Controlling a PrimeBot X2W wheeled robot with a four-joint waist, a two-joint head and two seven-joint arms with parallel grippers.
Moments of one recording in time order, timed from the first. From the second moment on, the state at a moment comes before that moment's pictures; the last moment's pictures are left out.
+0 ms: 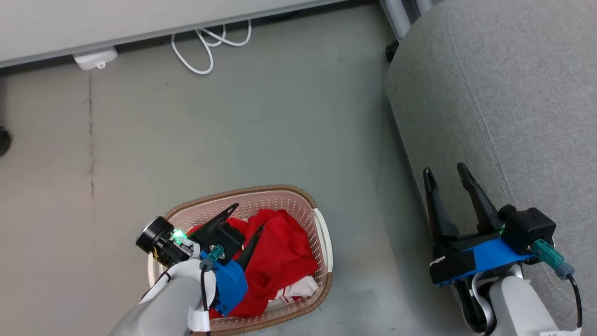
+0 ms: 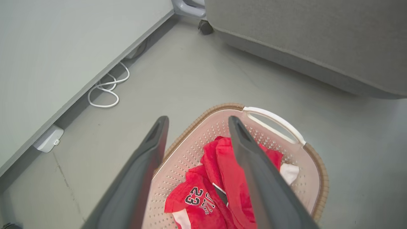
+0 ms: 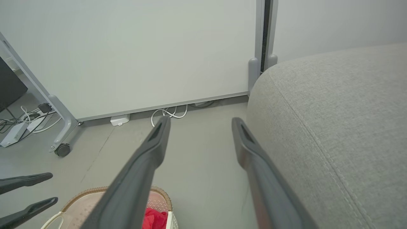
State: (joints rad) left arm -0.54 0.21 -0.73 0.85 -0.13 -0.13 -0.26; right arm -0.25 -0.05 0.07 0.28 0.21 0.13 -0.26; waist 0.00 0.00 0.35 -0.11
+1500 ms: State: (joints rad) left arm -0.87 0.19 -1.28 1.18 -0.45 -0.13 -0.12; right arm -0.43 -0.05 0.06 0.19 0.17 0.13 -0.26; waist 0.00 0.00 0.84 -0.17
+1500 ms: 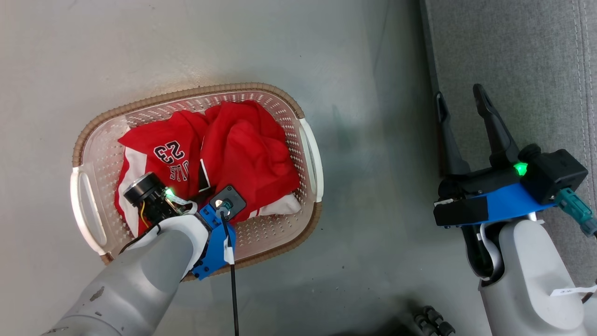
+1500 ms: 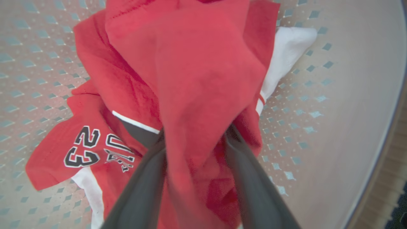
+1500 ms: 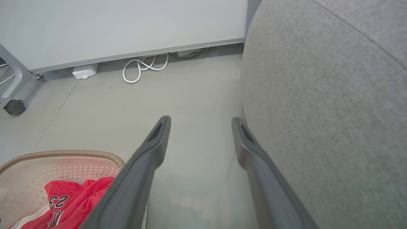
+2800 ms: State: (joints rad) left arm -0.85 0.11 -1.26 0.85 -0.56 -0.13 -0.26; right arm -0.39 -0.05 0.05 0.27 0.12 0.13 -0.26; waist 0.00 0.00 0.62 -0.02
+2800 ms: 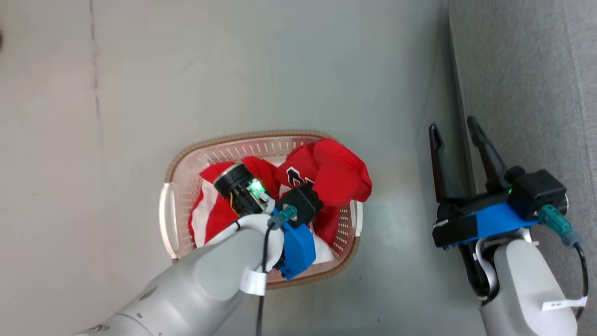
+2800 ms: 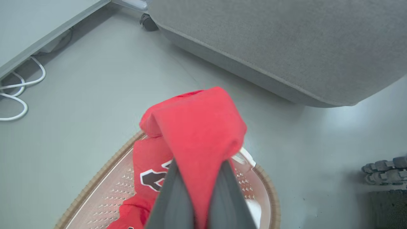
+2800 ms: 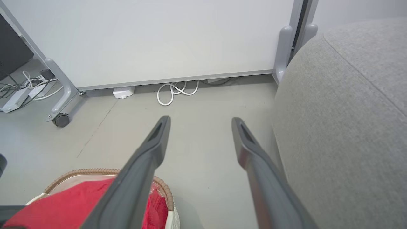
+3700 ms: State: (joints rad) left arm -0.76 0.11 -0.88 0.53 -0.41 -0.13 -0.26; right arm -0.20 -0.05 0.03 0.34 0.14 0.13 -0.26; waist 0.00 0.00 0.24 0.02
